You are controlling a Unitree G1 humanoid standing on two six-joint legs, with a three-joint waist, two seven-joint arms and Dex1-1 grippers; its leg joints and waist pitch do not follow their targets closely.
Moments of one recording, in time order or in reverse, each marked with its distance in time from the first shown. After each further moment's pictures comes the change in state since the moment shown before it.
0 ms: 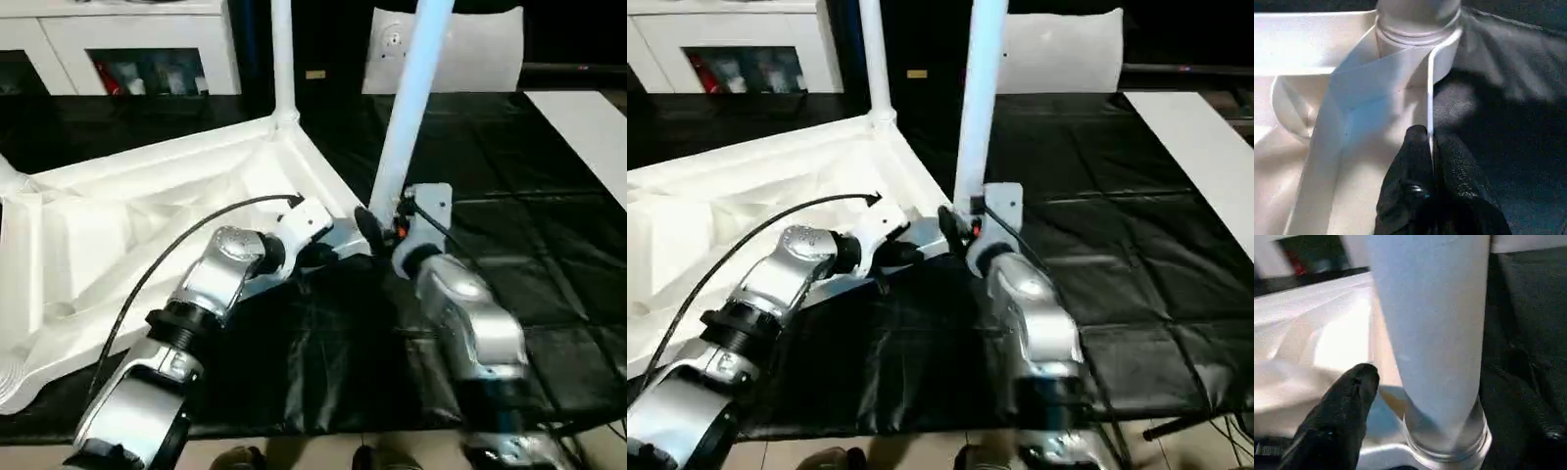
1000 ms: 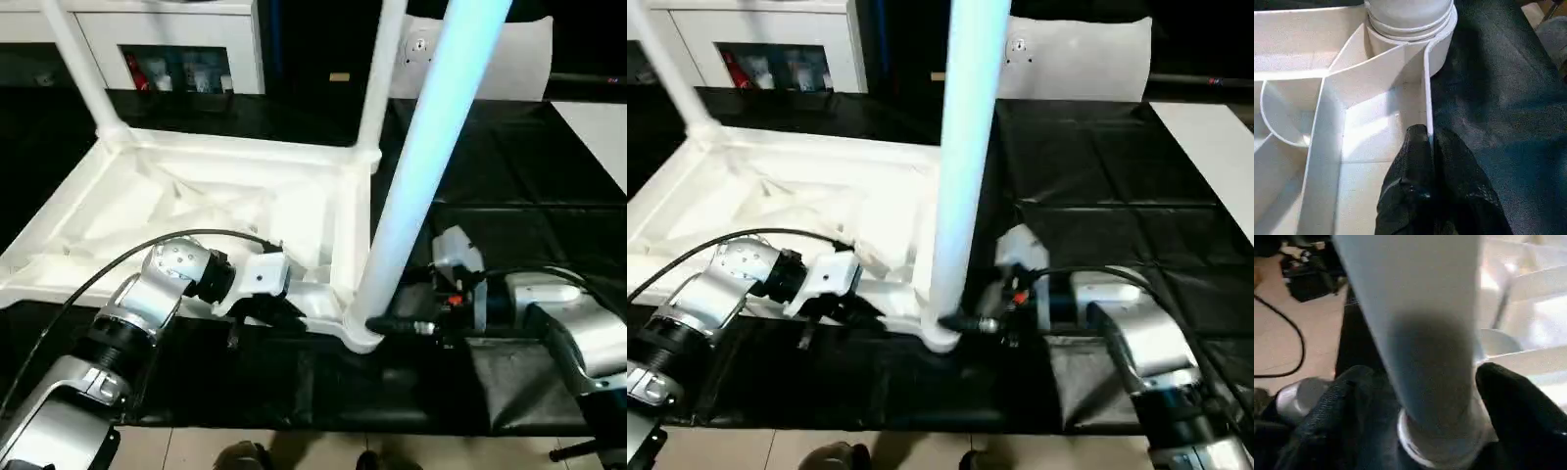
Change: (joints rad) left arm 0.093 0.292 -0.122 -0.064 -0.095 -0.402 -0.571; right arm 0.040 -0.536 0.206 -0.031 0.217 -0.081 1.009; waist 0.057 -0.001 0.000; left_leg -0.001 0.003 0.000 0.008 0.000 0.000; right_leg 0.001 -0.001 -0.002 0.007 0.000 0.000
